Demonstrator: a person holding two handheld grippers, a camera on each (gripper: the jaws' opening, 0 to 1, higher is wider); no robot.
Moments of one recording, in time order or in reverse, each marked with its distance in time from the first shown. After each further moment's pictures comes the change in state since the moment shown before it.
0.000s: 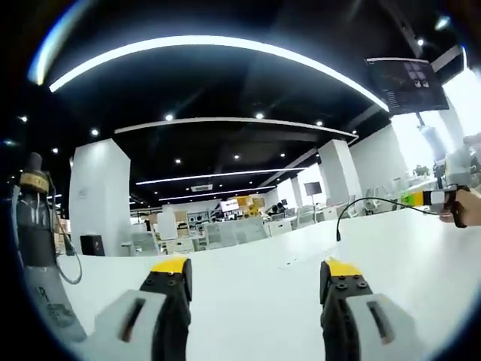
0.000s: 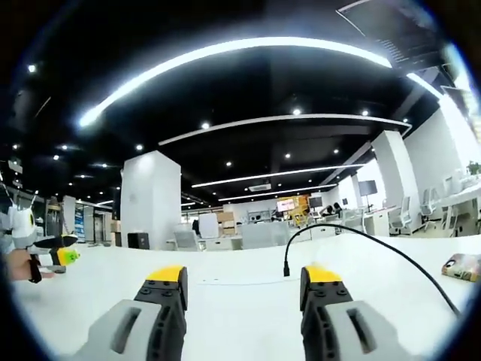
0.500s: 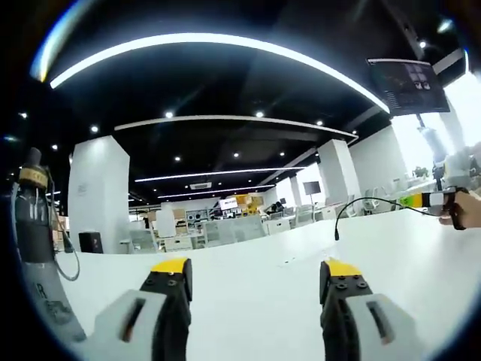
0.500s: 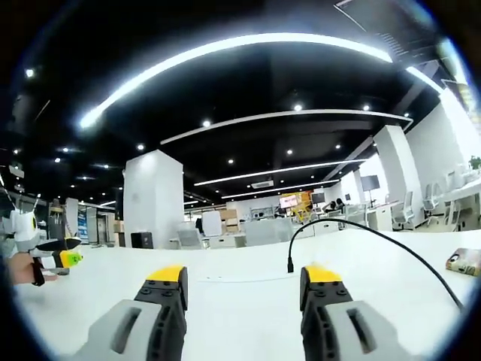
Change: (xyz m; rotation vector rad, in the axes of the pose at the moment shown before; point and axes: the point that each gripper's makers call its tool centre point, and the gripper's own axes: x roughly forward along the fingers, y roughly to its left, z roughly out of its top) left arm 0.001 0.000 -0.003 -0.002 0.013 -0.006; right arm 0.003 0.004 -0.004 0.024 0.013 0.015
